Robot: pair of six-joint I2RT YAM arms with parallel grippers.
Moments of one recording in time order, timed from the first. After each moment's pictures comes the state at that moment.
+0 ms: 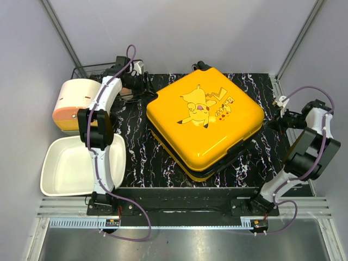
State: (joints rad) left arm -0.11 2.17 2.03 -0.84 0.58 -0.32; right arm -0.60 1.68 1.31 -1.06 -0.95 -1.44
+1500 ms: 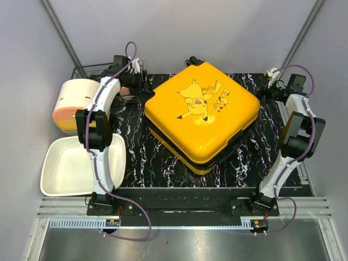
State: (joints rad) left arm -0.12 2.17 2.05 -0.80 0.51 -0.18; right arm -0.36 2.01 1.55 -0.32 -1.03 -0.72
